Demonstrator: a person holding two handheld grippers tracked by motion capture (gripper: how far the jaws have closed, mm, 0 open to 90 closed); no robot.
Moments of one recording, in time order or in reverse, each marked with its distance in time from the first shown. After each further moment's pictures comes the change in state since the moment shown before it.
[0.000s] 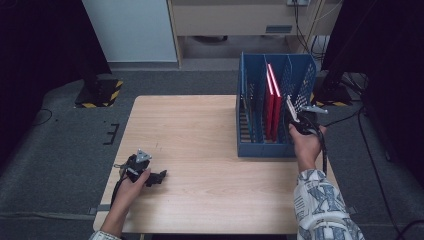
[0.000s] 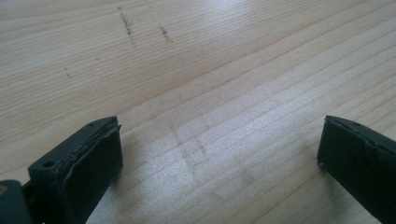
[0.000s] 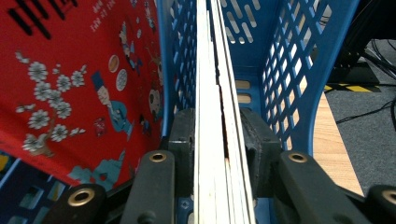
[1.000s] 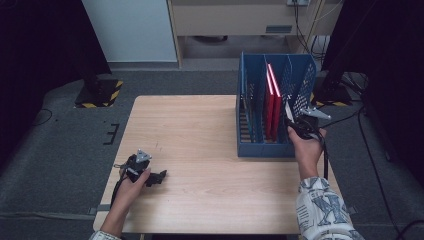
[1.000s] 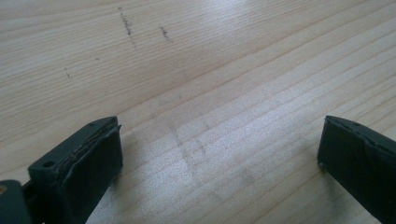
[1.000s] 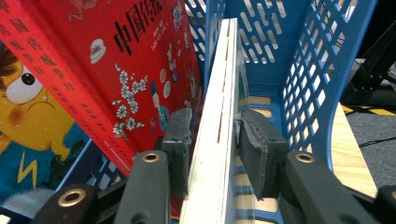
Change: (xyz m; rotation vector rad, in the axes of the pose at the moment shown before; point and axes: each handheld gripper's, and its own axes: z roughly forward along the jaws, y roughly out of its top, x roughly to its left) left arm 0.000 0.000 0.000 -0.001 0.000 -0.001; right arm 0.008 -0.006 -0.022 -0.093 0.085 -0.014
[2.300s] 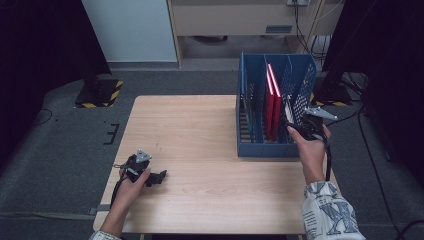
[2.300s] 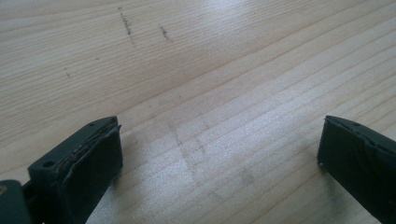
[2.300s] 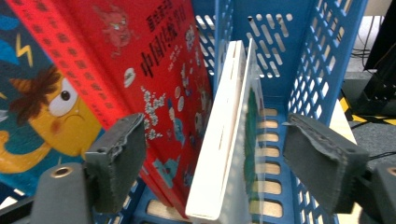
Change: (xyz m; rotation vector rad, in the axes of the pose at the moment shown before) left arm 0.000 0.000 0.000 0.000 -0.001 0.001; right arm -0.001 0.007 -0.017 -0.044 0.049 0.012
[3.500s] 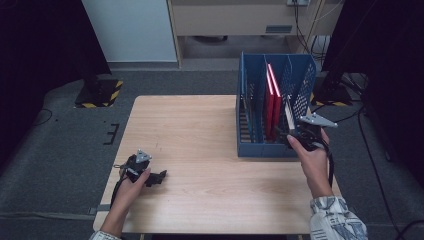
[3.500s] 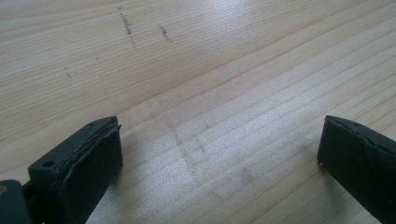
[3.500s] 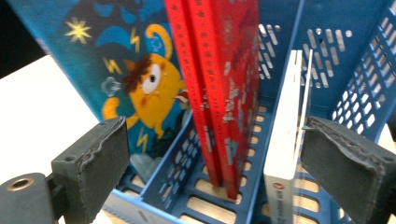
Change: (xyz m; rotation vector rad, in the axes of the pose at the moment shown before) left arm 0.000 0.000 0.000 -0.001 0.001 -0.001; right arm 0.026 -0.003 -0.037 -0.014 0.152 -0.103
